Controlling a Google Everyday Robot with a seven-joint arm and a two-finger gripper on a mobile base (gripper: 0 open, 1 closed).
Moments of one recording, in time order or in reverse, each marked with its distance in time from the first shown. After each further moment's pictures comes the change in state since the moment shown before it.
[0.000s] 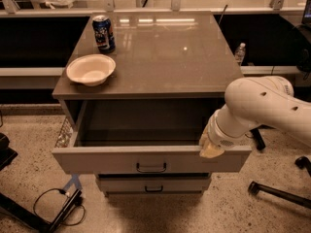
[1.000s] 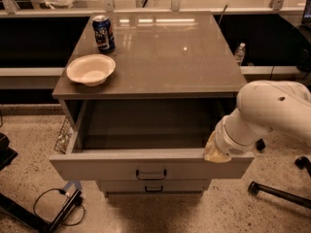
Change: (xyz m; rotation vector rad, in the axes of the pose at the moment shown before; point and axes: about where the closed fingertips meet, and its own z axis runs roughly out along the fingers) arm 0.006 0.029 -0.020 -0.021 -0.027 0.004
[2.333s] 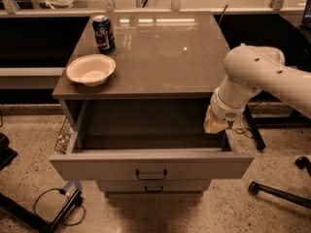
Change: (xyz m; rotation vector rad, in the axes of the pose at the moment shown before) arm 0.013 -0.100 0.011 -0.068 0.065 -0.133
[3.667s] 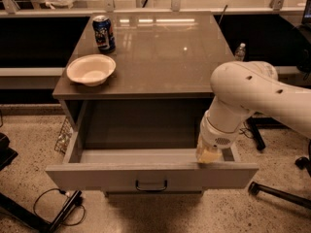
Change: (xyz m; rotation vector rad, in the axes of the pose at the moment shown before) arm -0.049 0.104 -0.005 -0.138 0.013 0.079
